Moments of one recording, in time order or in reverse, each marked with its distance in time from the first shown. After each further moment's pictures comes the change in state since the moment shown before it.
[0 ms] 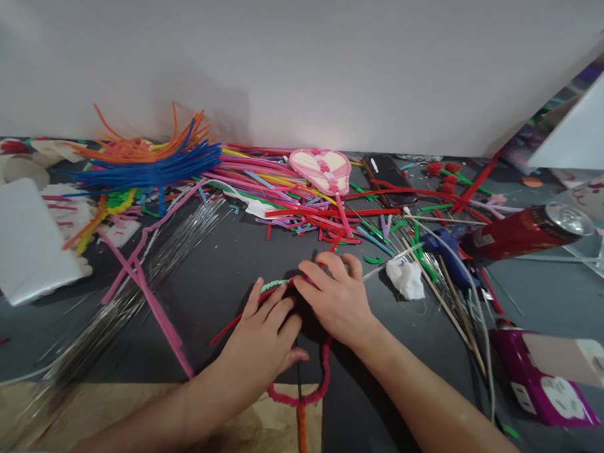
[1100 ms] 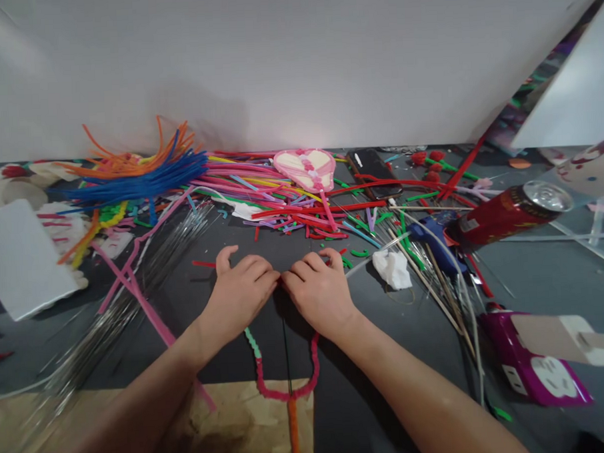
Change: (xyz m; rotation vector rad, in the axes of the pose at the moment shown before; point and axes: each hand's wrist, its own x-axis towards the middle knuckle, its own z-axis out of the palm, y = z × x) left_hand 0.037 -0.043 -0.011 0.111 0.065 -0.021; right_hand 0.002 -0.001 0.004 0.084 -0.120 0.094
